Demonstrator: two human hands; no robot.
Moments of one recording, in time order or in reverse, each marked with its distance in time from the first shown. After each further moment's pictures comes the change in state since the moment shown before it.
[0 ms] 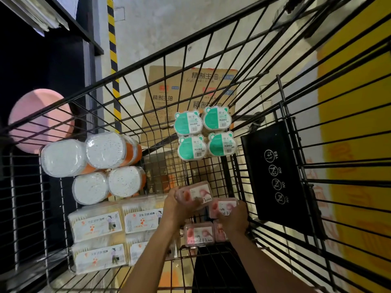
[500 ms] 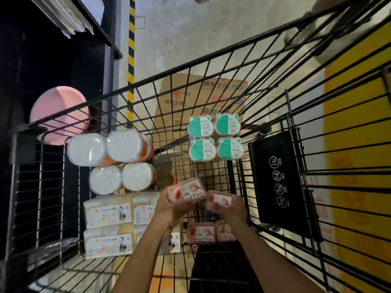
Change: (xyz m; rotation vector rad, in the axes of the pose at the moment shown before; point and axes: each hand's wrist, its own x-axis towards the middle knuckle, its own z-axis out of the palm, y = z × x) left_hand -0.040 0.020 -0.031 -0.320 -0.013 -0.010; right_hand -0.002 -0.029 -0.016 0.200 -0.238 -0.005
